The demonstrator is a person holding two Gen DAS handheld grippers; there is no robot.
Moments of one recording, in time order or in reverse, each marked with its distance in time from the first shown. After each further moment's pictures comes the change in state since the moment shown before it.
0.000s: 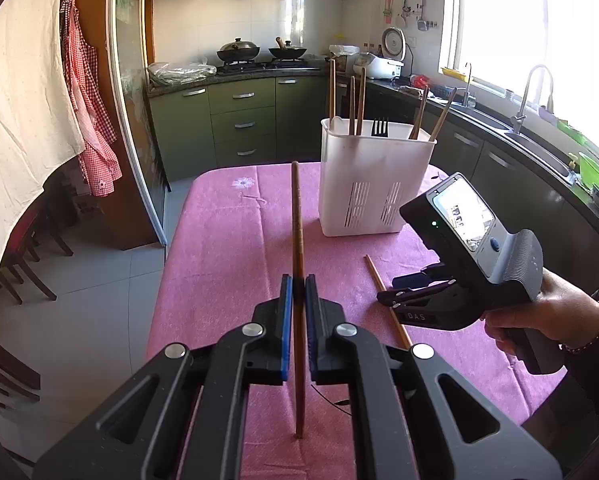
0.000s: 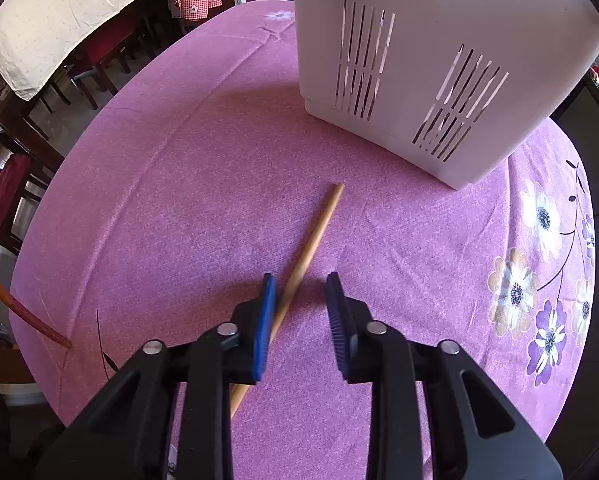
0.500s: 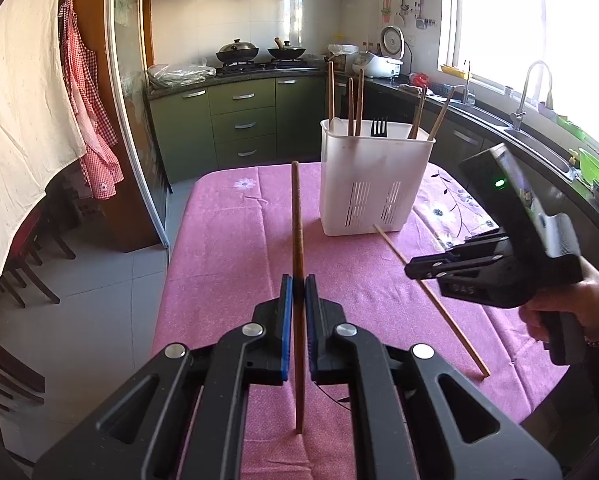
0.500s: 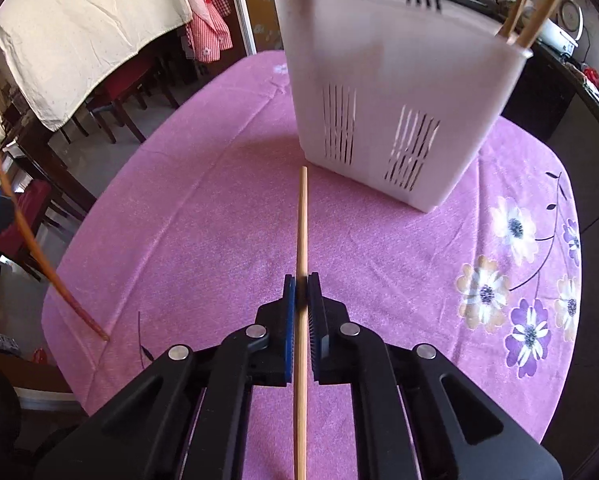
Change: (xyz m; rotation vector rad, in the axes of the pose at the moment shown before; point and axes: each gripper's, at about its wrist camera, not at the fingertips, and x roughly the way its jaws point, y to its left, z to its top) left arm -0.002 -0.003 0.001 0.017 0.002 0.009; right arm -0.071 -0.023 -0.022 0.028 -0.173 0.067
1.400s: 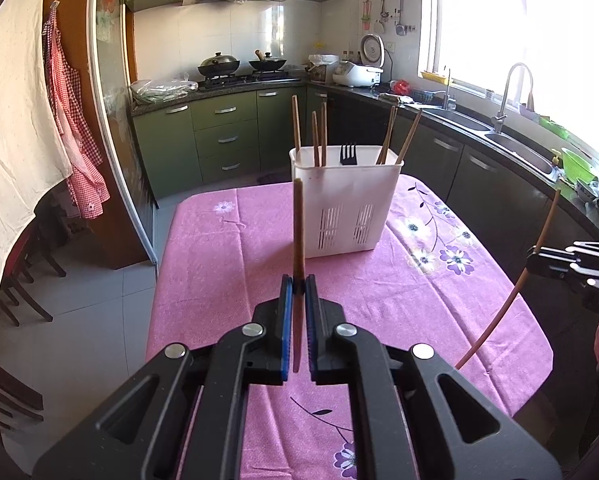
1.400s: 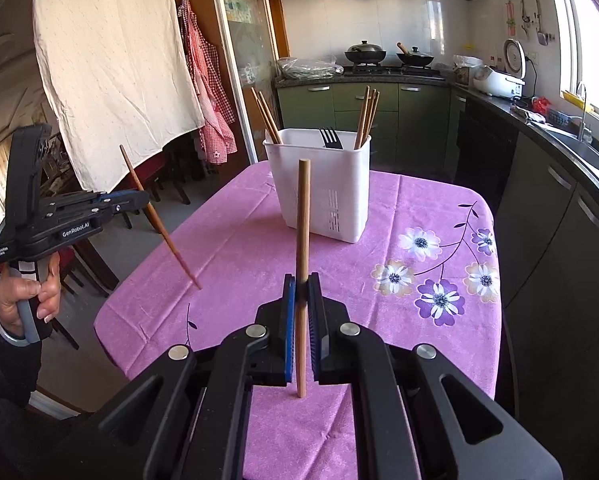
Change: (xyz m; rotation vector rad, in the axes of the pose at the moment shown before) left arm -0.021 -0.020 0.028 0.044 -0.039 -0.060; right arm -0.166 -0.027 -0.104 0.053 -0.373 0.014
